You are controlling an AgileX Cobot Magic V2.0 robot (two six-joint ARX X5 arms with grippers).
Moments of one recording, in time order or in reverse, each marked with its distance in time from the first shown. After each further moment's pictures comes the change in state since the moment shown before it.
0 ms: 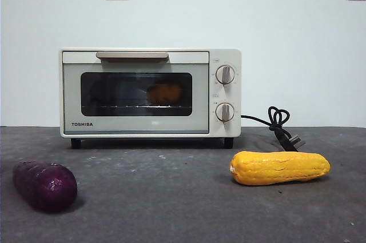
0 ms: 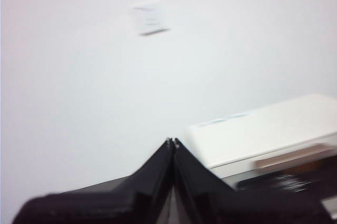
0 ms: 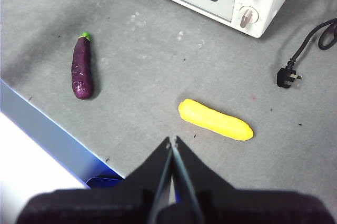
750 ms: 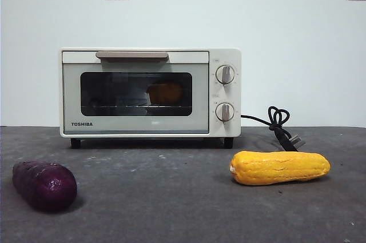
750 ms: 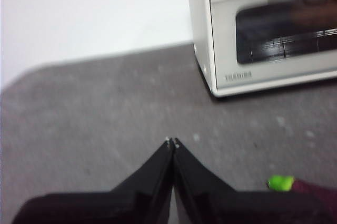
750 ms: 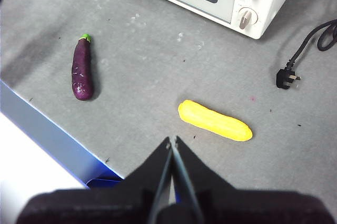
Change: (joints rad) left arm 0.003 -0.310 -0.668 0.067 -0.093 -0.062; right arm 0.000 -0.007 0.000 0.000 0.000 0.000
